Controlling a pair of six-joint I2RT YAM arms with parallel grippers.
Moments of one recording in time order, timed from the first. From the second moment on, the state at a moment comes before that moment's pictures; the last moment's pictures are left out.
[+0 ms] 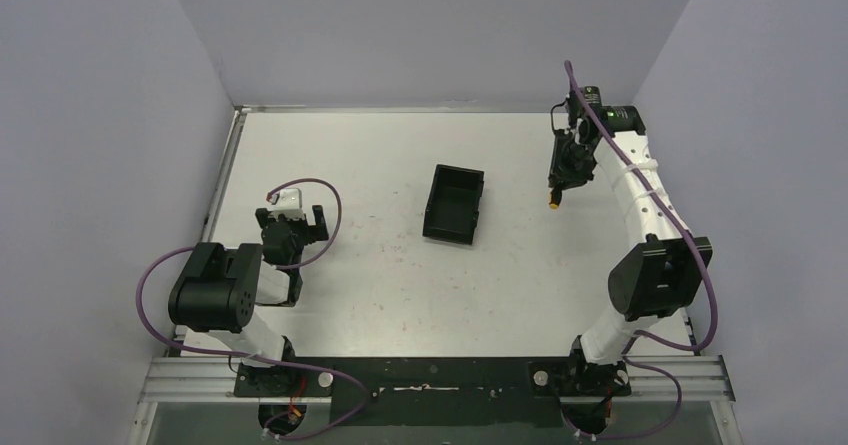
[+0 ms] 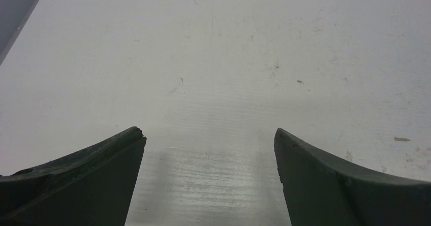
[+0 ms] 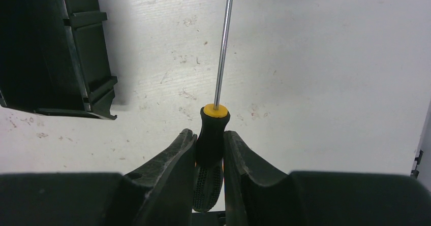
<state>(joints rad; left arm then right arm) -0.05 1.61 0.24 1.16 -0.12 -0.04 0.11 1.69 1.71 -1.21 0.04 0.28</state>
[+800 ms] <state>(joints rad) -0.05 1.61 0.24 1.16 -0.12 -0.04 0.42 1.85 1.99 -1.17 0.06 0.45</state>
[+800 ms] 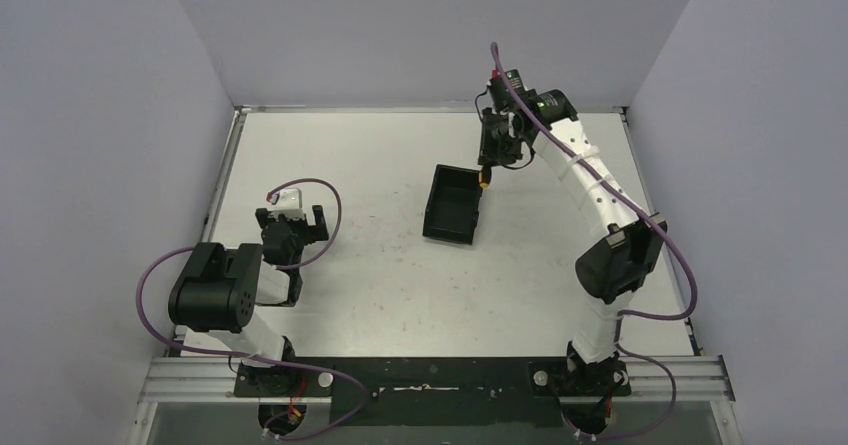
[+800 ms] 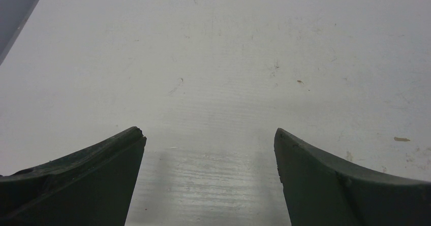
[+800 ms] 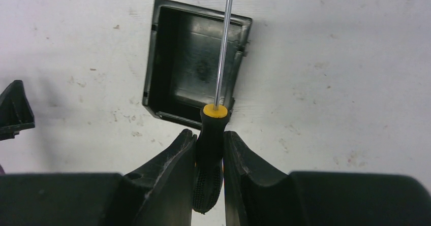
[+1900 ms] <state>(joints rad) -0.05 1.61 0.24 1.16 -0.12 -0.04 0.58 2.01 1.69 -0.91 0.00 0.46</state>
